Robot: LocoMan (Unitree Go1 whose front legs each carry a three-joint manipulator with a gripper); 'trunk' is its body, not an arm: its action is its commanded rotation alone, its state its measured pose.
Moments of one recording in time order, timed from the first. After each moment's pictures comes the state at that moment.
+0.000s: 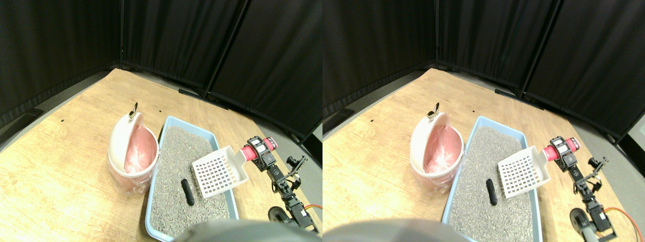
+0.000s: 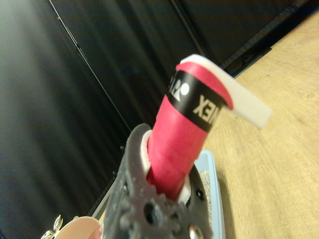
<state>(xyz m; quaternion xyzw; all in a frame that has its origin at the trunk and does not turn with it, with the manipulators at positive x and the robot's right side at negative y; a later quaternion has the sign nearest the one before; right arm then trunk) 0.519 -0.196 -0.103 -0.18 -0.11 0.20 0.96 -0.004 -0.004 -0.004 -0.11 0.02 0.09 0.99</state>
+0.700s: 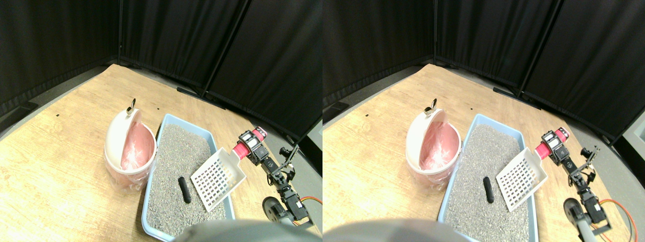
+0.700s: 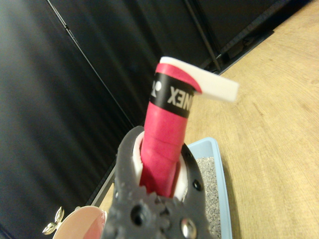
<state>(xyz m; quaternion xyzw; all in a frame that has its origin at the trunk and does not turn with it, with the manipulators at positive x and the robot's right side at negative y) 0.520 -0.182 -0.101 -0.28 -0.09 0.22 0.93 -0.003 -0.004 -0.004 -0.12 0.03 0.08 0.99</state>
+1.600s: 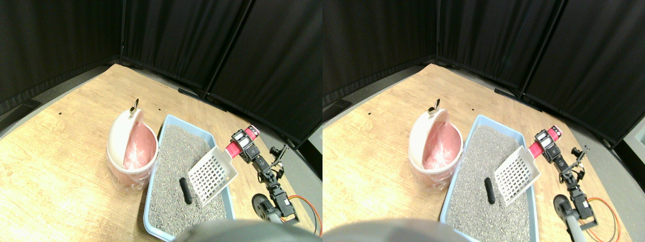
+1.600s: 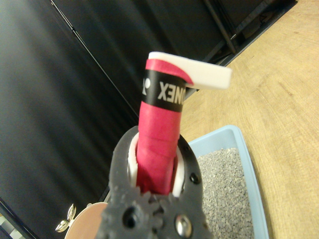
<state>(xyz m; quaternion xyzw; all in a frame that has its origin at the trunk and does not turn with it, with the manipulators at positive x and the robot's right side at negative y) 0.526 -0.154 -0.111 -0.30 -0.11 0.26 0.91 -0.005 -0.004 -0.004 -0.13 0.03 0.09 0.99</state>
